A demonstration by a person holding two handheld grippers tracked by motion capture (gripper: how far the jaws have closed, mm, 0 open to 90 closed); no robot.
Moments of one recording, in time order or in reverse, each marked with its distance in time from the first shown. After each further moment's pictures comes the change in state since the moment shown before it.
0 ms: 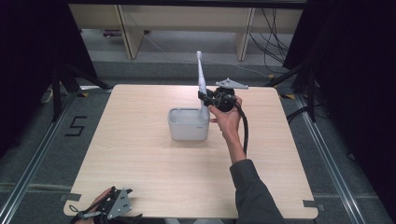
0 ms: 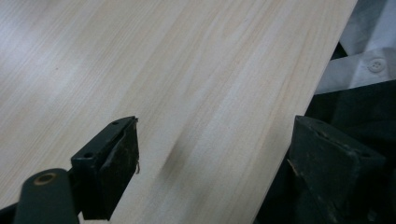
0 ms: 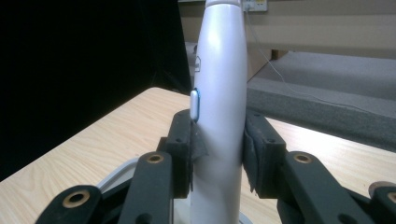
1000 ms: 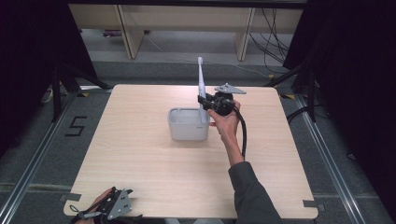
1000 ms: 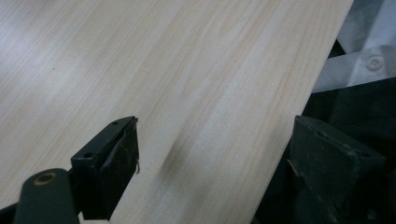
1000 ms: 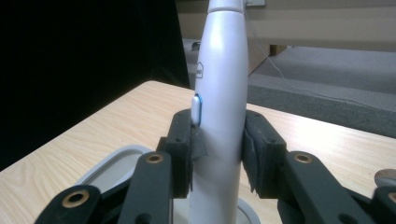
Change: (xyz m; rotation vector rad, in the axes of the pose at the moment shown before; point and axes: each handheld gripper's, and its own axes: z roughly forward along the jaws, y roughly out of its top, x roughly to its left) left arm -0.001 0.000 0.001 -0.005 0.007 0.003; right arm -0.004 -0.018 0.008 0.006 -0.008 -0.001
